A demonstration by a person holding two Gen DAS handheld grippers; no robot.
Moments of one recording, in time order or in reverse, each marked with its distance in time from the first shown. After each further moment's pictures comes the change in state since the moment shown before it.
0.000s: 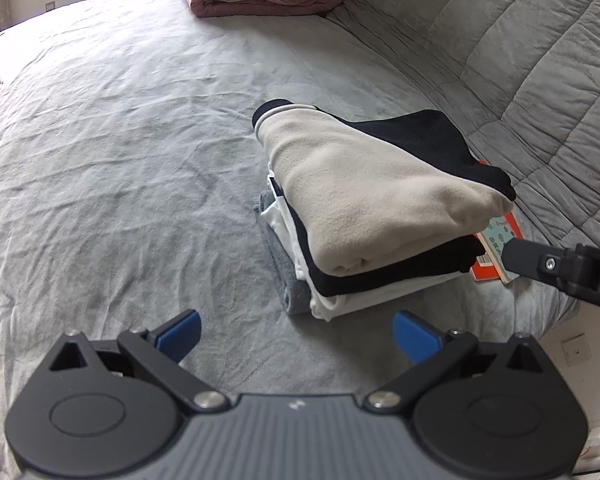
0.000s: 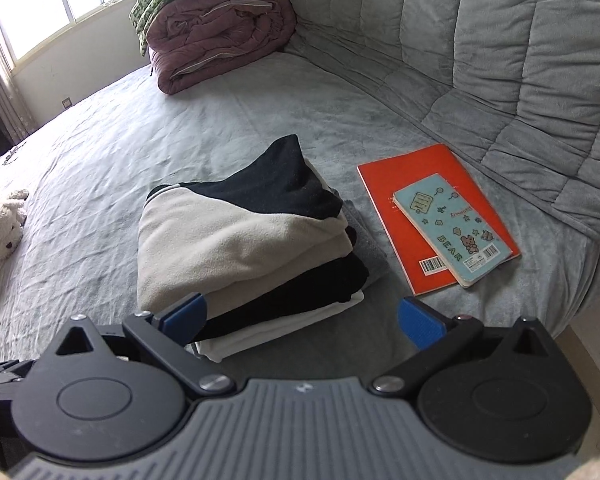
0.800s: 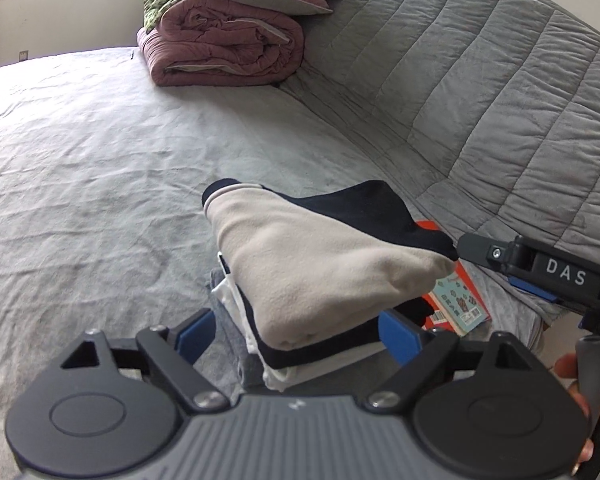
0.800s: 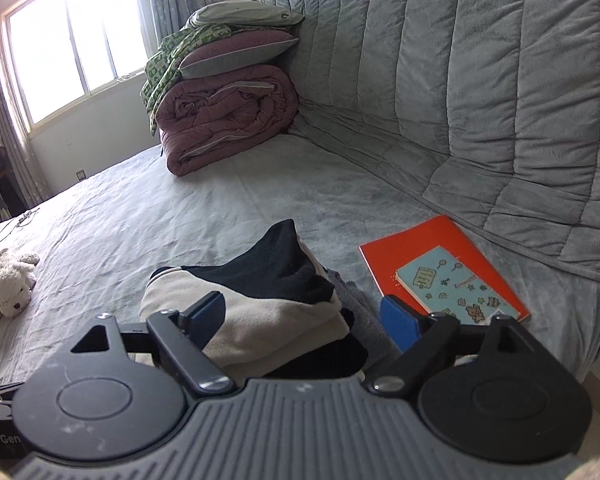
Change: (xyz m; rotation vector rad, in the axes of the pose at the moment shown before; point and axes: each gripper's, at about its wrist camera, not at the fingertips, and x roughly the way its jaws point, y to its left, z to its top) left arm -0.011 -0.009 0.002 0.026 -0.205 -0.118; right arm -0.001 -0.017 0.004 0.032 -0.250 0.051
